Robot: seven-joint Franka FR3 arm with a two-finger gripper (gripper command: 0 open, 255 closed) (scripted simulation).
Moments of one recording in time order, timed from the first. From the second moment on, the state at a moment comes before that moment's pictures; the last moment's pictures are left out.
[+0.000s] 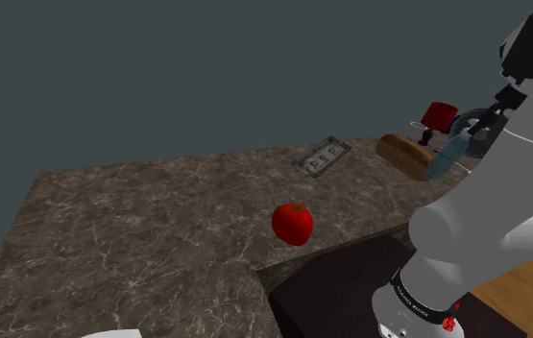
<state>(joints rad) -0.58 0.09 -0.87 -1.80 0.36 1.90 -1.70</state>
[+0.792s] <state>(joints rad) -0.58 0.13 -0.86 -1.92 0.42 2.03 -1.77</state>
